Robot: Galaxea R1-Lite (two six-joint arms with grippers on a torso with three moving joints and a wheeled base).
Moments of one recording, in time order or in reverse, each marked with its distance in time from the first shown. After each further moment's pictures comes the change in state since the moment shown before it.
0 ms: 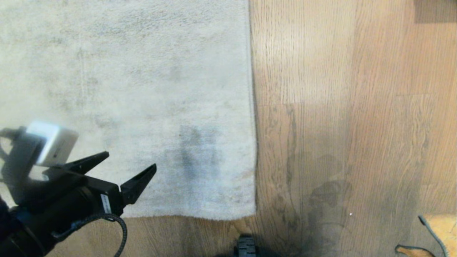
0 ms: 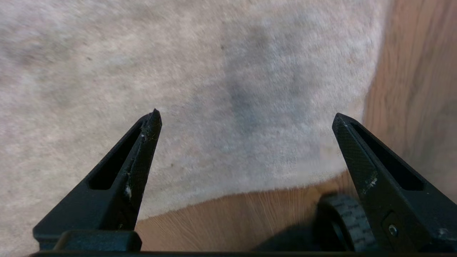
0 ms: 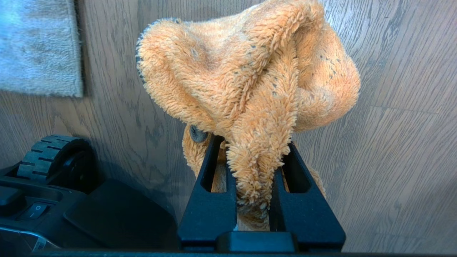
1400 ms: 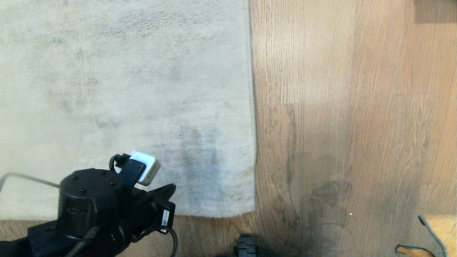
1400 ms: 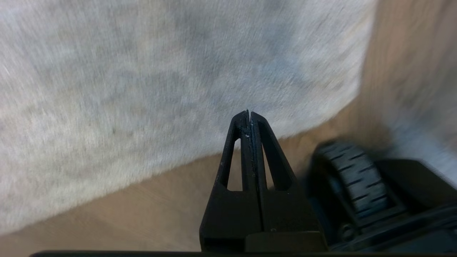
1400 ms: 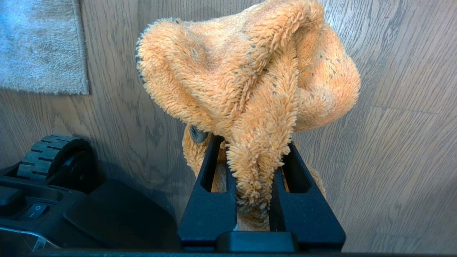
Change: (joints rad) left arm -0.019 0.381 0.079 -0.194 -0.070 -0.056; right arm 0.000 0.000 0.000 0.000 0.000 0.000
